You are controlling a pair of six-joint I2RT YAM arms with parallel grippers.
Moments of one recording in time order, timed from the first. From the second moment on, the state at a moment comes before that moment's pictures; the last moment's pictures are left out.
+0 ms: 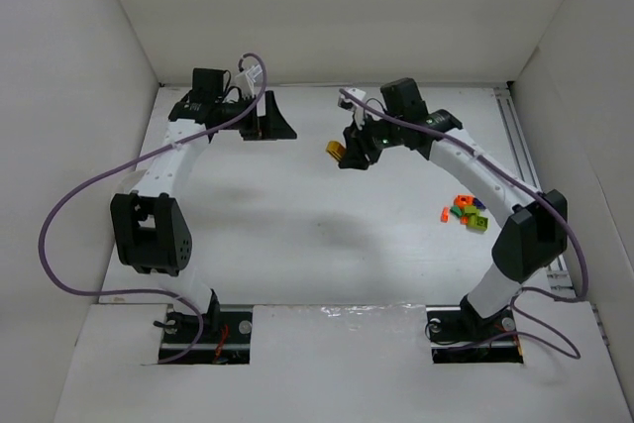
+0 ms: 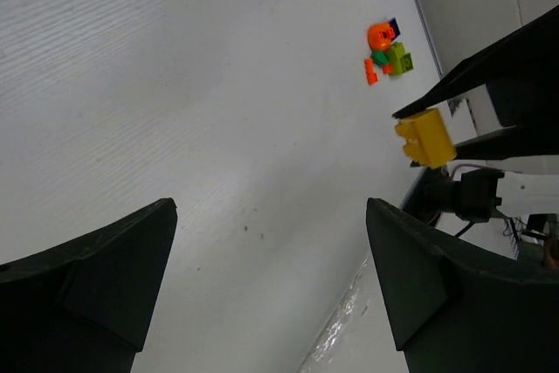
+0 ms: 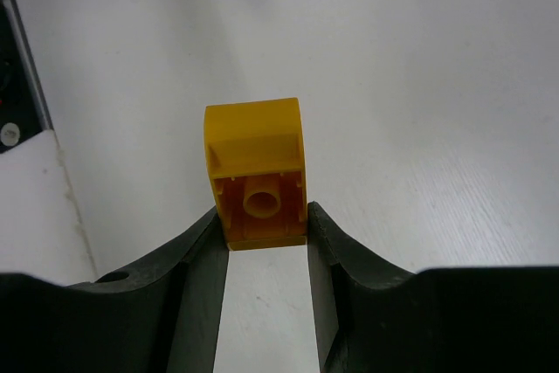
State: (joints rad) left arm -0.11 1.67 1.49 -0.61 0.88 -0.17; right arm 0.48 1.65 1.53 -0.63 -0.64 -0.29
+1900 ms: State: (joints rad) left arm -0.20 1.69 1.48 -0.52 1.02 -0.29; right arm 0.68 1.76 1.56 -0.35 -0.37 -0.19
